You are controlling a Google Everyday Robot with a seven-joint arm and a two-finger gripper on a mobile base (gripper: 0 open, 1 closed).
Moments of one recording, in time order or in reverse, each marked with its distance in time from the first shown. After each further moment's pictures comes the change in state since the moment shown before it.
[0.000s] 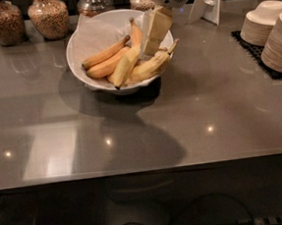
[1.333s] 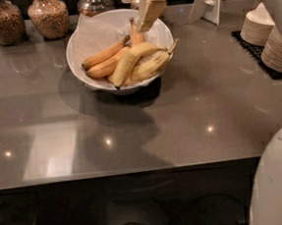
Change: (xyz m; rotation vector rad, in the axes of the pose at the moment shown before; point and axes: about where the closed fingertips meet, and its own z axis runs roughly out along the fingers) arm 0.024 -0.049 0.020 -0.060 0.152 -0.252
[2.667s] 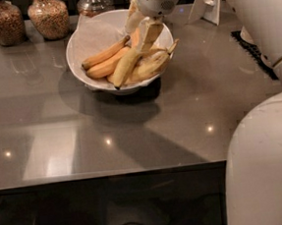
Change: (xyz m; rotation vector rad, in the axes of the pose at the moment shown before) arm 0.016 0.031 0.056 -0.170 -0.037 0.018
